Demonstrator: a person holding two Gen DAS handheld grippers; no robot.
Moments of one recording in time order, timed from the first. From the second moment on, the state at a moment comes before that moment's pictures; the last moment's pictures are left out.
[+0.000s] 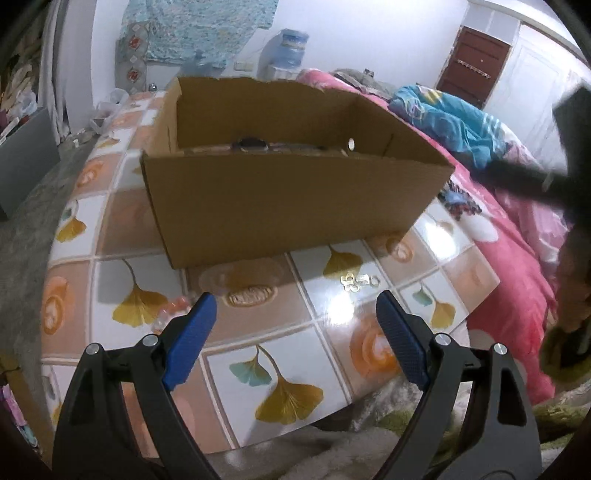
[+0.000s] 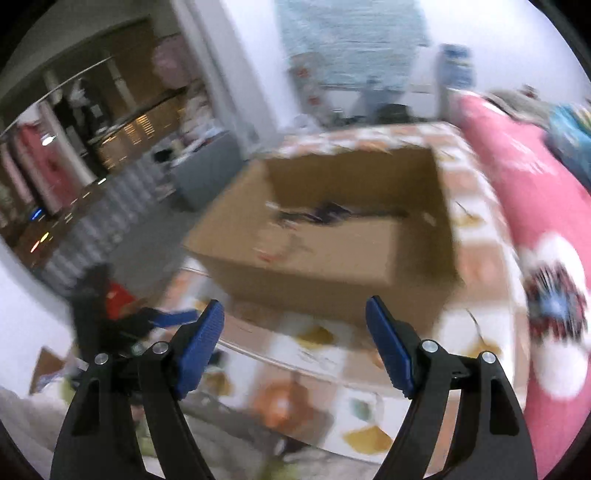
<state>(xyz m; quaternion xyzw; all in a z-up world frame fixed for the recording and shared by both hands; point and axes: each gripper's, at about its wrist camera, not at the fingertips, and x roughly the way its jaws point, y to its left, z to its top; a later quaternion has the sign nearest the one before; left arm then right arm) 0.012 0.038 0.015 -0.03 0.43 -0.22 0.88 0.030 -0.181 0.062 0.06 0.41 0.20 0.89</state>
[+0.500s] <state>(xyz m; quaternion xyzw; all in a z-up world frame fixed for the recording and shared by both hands) 0.014 -0.016 -0.019 0.07 0.41 -0.27 0.87 -0.006 -0.187 -0.035 0.03 0.43 0.10 0.90</state>
